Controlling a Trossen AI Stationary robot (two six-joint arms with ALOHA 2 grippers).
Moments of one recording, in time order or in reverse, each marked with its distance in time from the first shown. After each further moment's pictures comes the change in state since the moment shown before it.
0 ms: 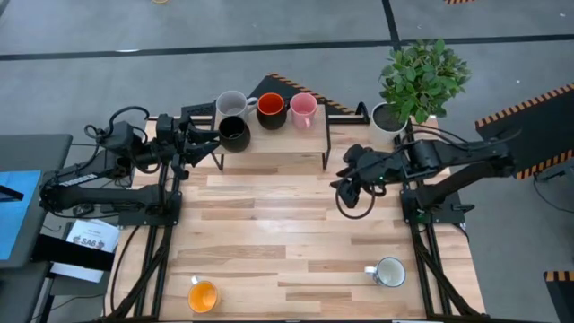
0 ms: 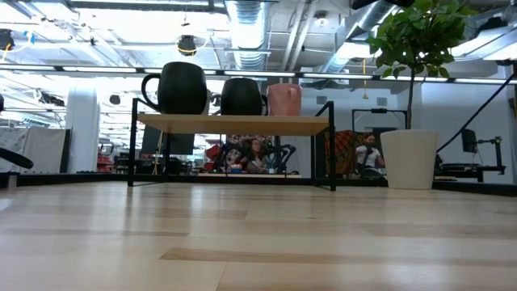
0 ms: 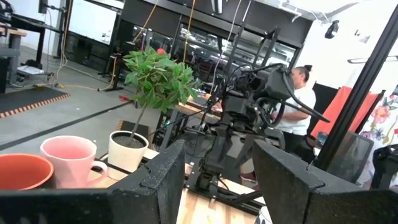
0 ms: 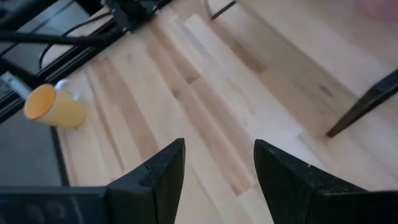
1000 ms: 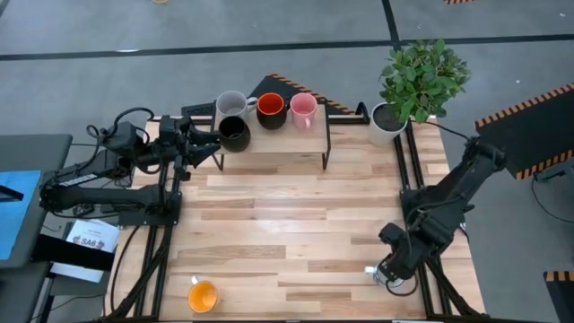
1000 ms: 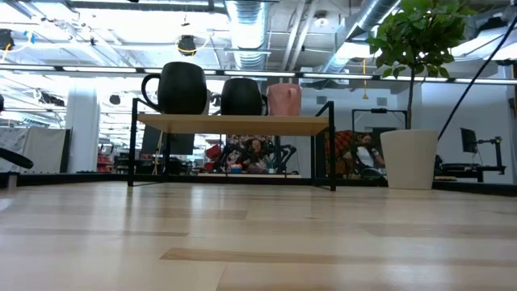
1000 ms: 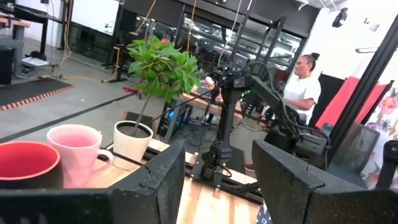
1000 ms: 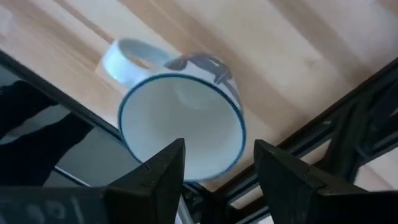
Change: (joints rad) left arm 0.000 0.000 0.000 -0.046 -0.001 0.010; right arm 0.664 0.057 -0.357 -0.170 -0.432 1.026
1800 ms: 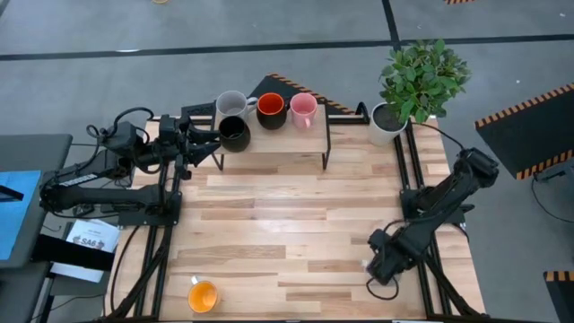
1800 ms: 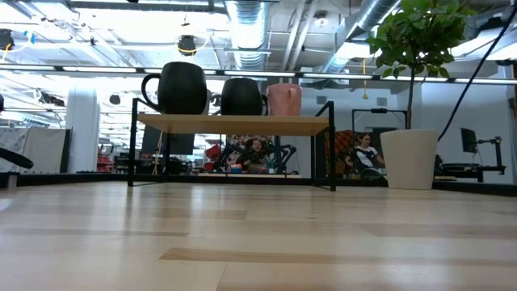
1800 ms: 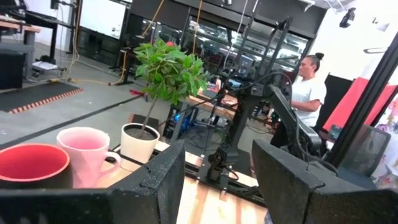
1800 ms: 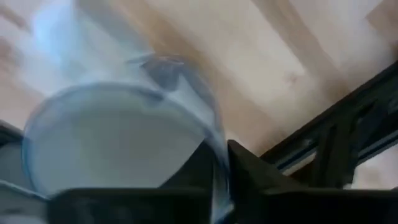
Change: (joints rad) left arm 0.000 0.000 0.000 0.001 -0.030 0.015; right arm -0.073 0.198 0.001 -0.030 -0.061 -0.192
